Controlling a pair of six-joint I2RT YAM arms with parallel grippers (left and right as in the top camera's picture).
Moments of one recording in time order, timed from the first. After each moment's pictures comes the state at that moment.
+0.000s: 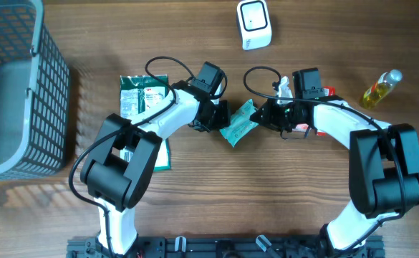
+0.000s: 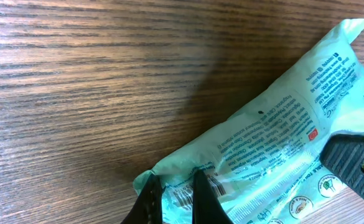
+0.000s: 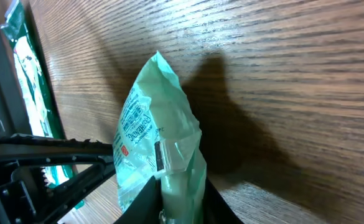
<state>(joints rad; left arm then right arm) -0.53 2.03 1.30 -0.57 0.33 -0.58 0.15 1.86 0.95 -0.30 -0.66 0.43</state>
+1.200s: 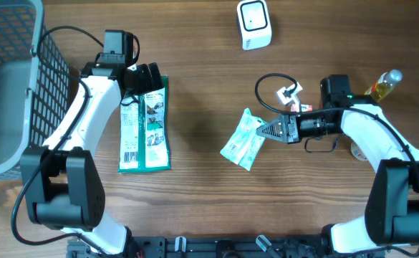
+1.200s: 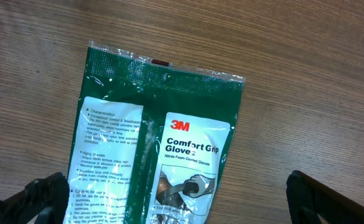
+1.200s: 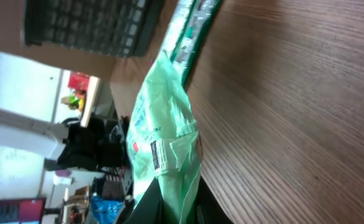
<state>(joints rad) -0.08 1.79 1.32 -0.67 0.00 -0.36 0.01 1.67 0.97 -0.83 -1.14 -0.39</state>
